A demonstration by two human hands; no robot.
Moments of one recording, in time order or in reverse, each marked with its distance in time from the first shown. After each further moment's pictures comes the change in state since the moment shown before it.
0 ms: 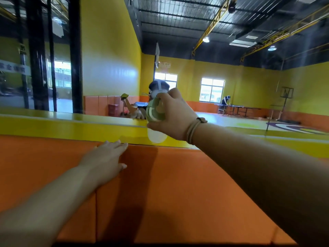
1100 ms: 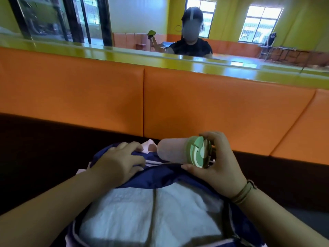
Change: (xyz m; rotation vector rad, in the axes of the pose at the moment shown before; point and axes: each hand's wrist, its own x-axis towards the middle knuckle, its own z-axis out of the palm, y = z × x) left_hand -0.277 0.000 0.058 -0.160 -0.069 0.214; right_hand -0.306 -0.079 0.008 0.557 -0.042 0.131
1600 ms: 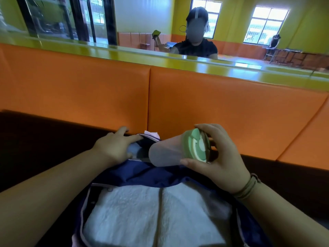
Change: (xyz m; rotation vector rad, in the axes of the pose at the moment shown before) left_hand 0.034 -0.033 -0.022 0.102 -0.290 -0.365; right_hand 0.024 -0.017 0.003 0.034 -0.047 -0.077
